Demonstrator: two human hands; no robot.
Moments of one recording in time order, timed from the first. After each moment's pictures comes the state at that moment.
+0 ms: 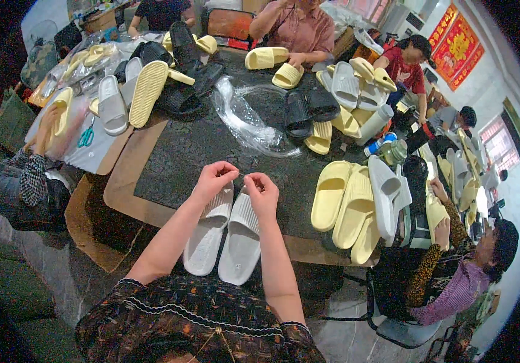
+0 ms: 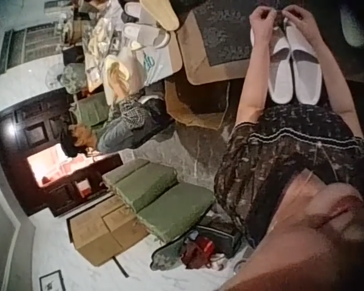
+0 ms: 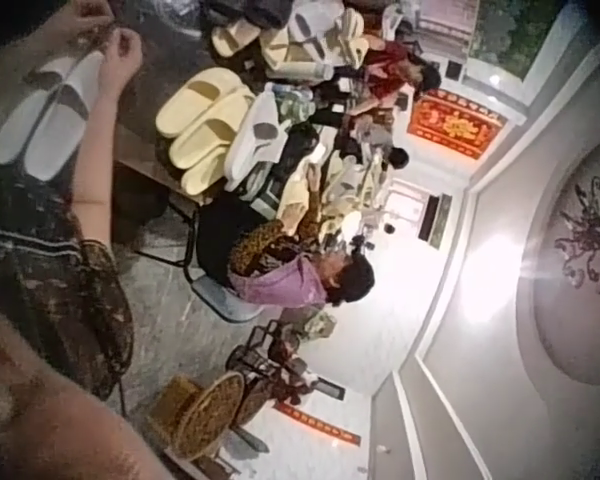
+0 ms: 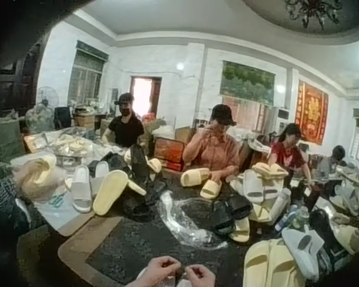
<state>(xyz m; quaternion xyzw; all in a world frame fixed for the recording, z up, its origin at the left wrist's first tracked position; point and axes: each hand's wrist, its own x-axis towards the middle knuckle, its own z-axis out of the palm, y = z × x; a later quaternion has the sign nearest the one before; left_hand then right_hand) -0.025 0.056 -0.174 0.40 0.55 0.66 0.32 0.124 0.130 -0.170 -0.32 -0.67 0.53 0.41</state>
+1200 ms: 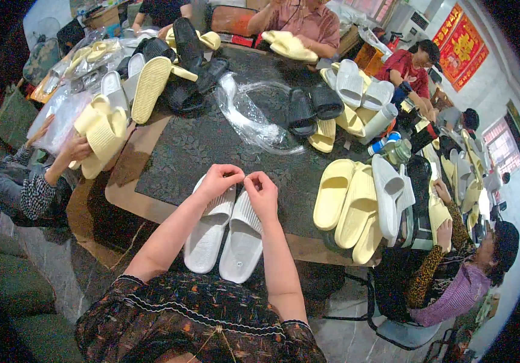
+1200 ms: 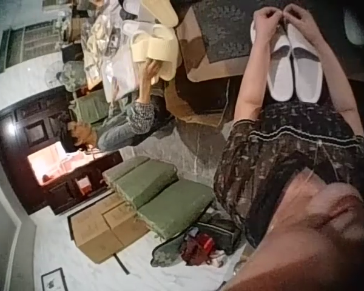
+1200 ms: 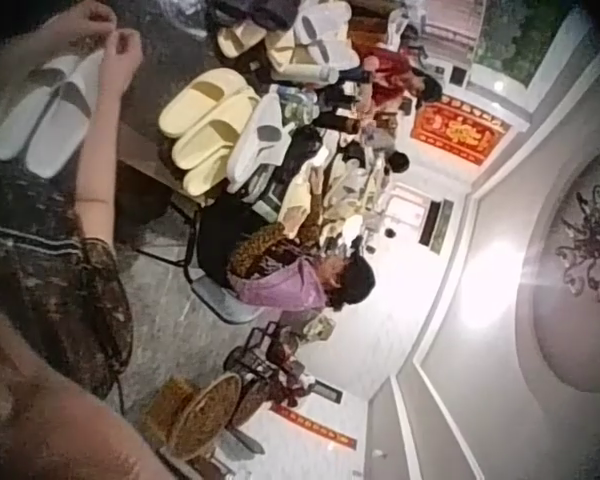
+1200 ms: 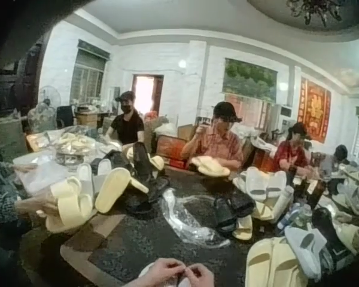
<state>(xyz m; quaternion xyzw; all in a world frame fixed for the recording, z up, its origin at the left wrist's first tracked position) -0.023 0.058 -0.179 0.45 0.60 0.57 0.33 0.126 0.129 -0.174 -0.30 -0.71 0.50 0.38</state>
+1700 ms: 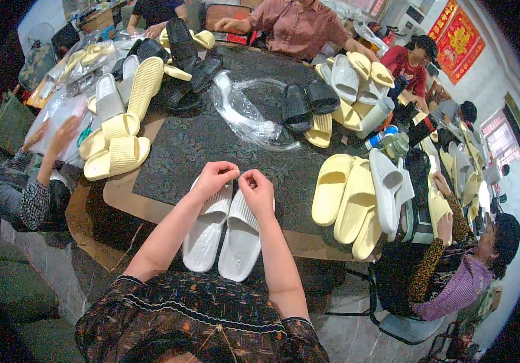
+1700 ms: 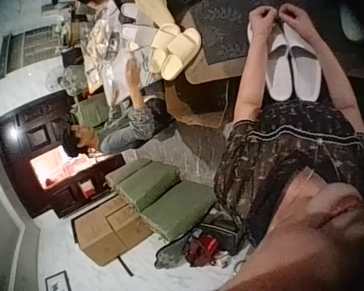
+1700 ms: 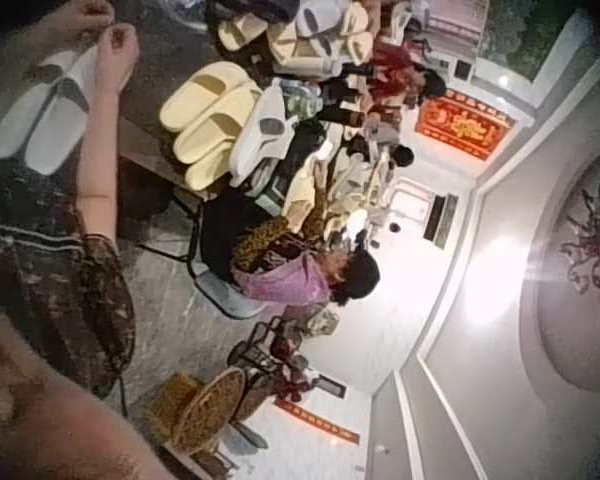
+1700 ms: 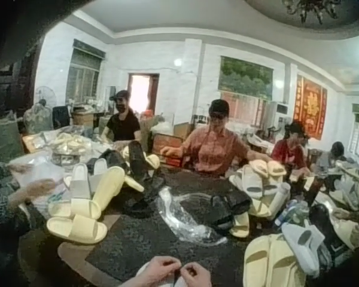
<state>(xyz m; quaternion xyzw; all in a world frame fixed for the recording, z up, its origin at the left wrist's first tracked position) -0.025 0.060 -0.183 0.44 0.60 0.58 0.33 0.125 0.126 -0.174 -0.30 -0.72 0.50 0.38</state>
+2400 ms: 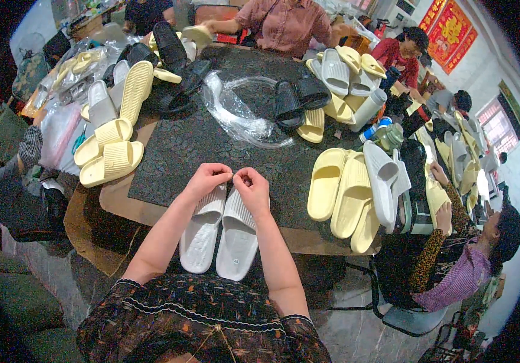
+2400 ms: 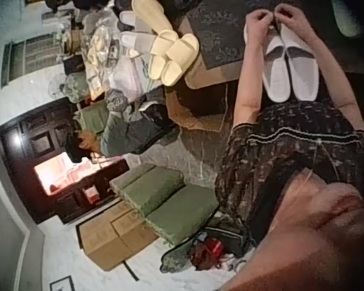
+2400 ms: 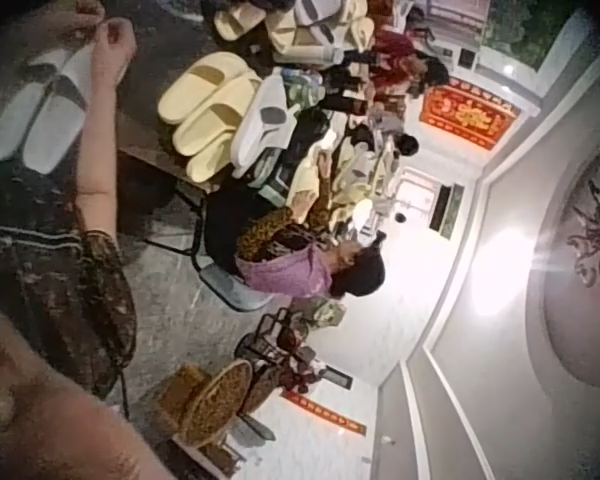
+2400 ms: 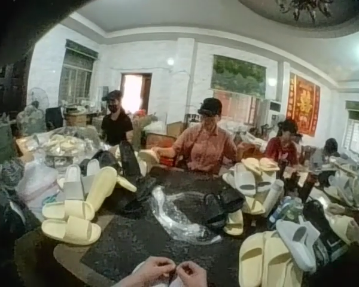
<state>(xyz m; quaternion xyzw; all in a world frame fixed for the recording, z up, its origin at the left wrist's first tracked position) -0.027 0.057 -0.178 0.44 0.55 0.57 0.41 0.128 0.128 -0.173 -0.30 -0.70 0.52 0.38</state>
